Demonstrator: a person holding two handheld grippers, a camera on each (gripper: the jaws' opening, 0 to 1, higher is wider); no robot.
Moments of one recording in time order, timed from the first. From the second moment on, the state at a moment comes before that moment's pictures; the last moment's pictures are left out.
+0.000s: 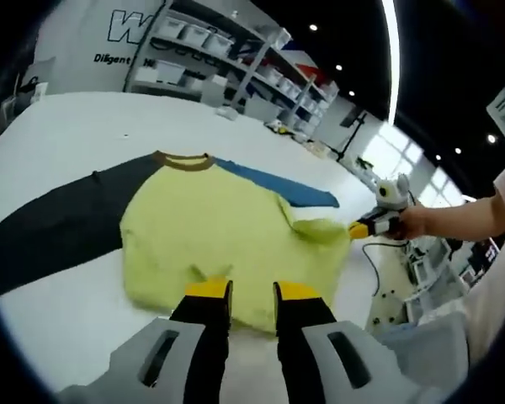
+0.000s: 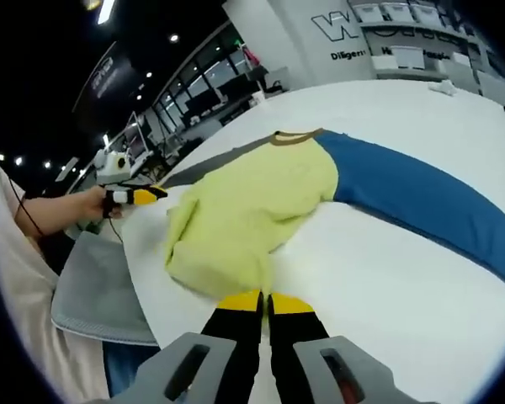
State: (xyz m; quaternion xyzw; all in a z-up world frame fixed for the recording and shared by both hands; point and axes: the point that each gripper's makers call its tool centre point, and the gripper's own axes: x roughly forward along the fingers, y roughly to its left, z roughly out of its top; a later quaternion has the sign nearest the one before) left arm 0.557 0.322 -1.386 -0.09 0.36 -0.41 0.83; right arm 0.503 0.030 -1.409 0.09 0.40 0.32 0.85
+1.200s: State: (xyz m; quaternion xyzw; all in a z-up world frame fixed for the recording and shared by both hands) left arm 0.455 0.367 -1.368 -0.01 0.40 -0.39 0.83; right arm 0.459 0.059 -1.409 0.08 0.44 0.35 0.82
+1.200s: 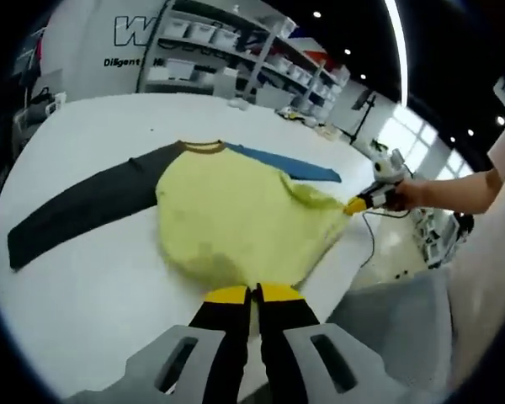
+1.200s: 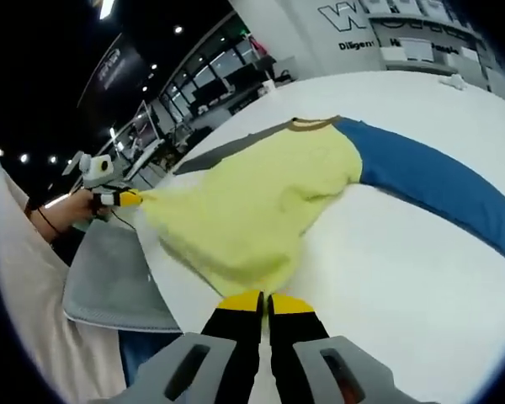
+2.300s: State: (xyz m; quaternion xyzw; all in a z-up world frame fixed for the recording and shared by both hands) left arm 0.444 0.381 -1.451 0.05 0.50 -0.37 0.78; right arm 0.420 0.031 -1.444 0.05 0.51 0.30 0.80
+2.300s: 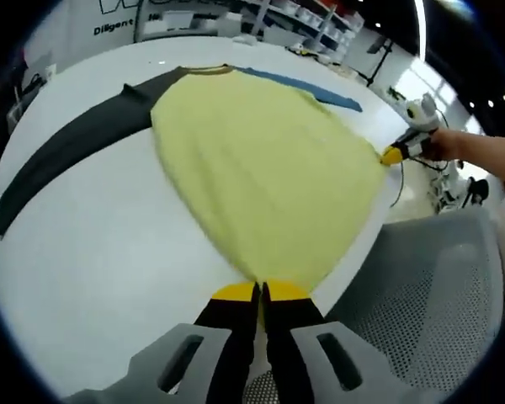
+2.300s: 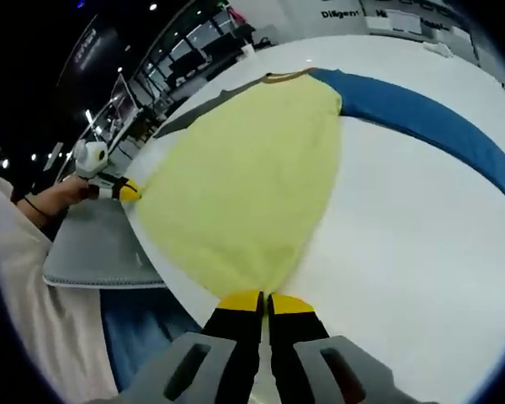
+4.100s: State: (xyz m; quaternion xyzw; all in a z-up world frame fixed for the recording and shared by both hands) left arm 0.644 0.578 -1.434 0.03 0.48 -0.06 0.87; right arm 0.614 -0.168 -1.438 -0.01 0.44 0.02 0.90
